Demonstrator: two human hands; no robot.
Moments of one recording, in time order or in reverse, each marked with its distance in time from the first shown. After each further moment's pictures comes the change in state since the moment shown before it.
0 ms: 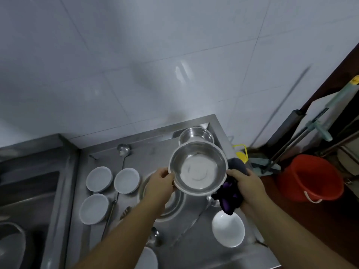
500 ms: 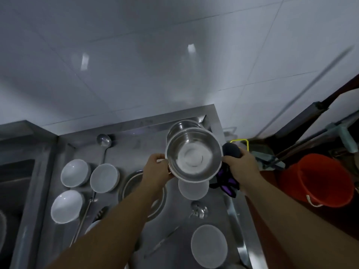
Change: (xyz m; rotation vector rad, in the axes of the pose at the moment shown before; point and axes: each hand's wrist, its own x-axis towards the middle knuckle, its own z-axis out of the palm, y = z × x) left_hand 0.112 0.011 0.090 -0.084 0.206 -0.124; right_hand 0.169 -0.051 -0.009 -0.586 -0.005 -0.095
